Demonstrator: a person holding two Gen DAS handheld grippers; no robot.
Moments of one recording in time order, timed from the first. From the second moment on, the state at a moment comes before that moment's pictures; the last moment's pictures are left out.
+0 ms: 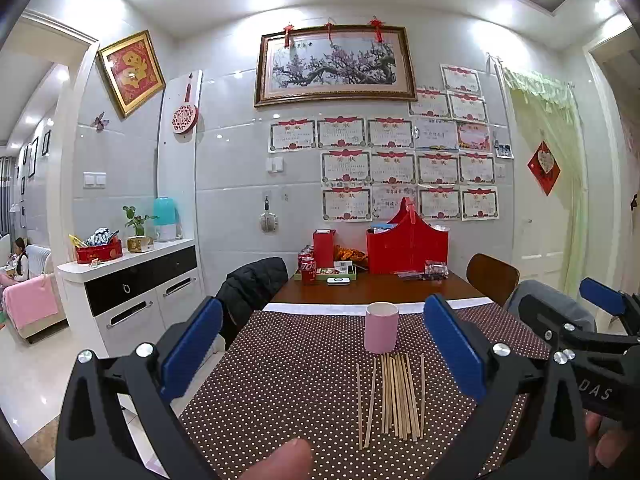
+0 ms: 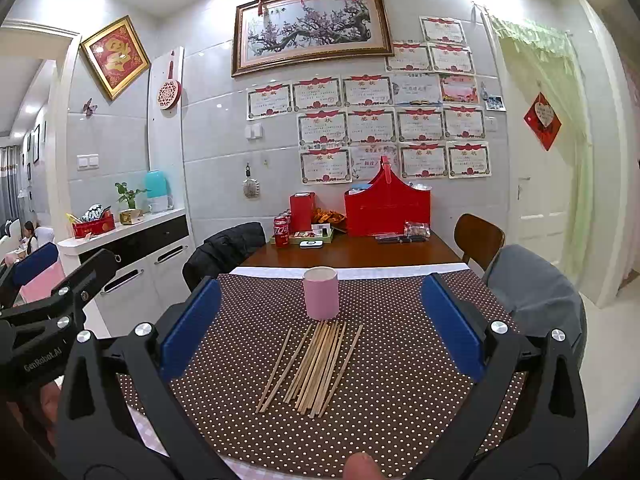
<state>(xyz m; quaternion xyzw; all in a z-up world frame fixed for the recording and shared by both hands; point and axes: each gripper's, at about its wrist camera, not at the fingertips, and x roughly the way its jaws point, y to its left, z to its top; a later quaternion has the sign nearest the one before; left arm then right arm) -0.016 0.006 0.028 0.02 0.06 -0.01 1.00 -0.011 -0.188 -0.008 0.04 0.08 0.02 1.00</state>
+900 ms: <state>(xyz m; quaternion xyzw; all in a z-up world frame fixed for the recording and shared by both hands) -0.012 0.002 0.013 0.02 0.06 -0.01 1.00 -0.013 -0.191 -0.007 0.04 0.08 0.02 1.00</state>
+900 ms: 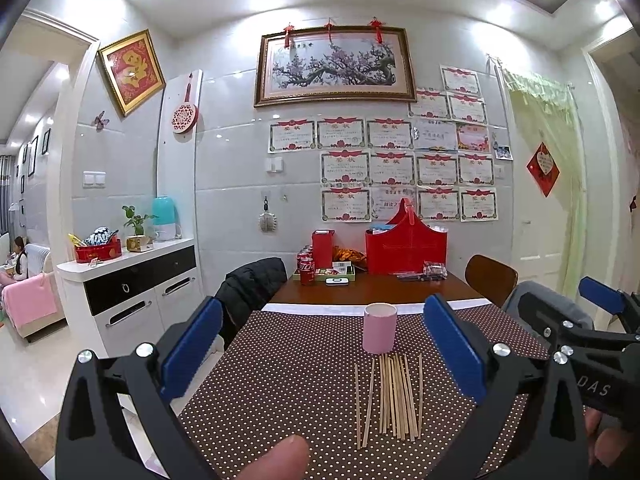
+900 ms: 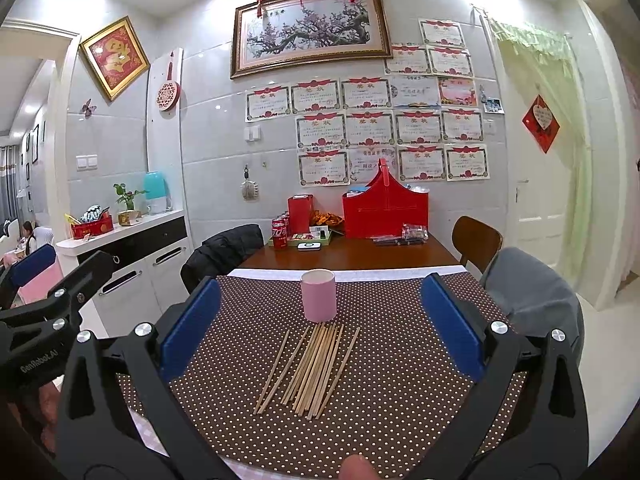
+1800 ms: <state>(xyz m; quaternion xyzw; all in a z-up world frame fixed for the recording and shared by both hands) 0.072 0.010 -0.026 0.01 0.13 -0.02 0.99 0.046 -0.213 -0.032 0.04 0.14 0.00 0.99</state>
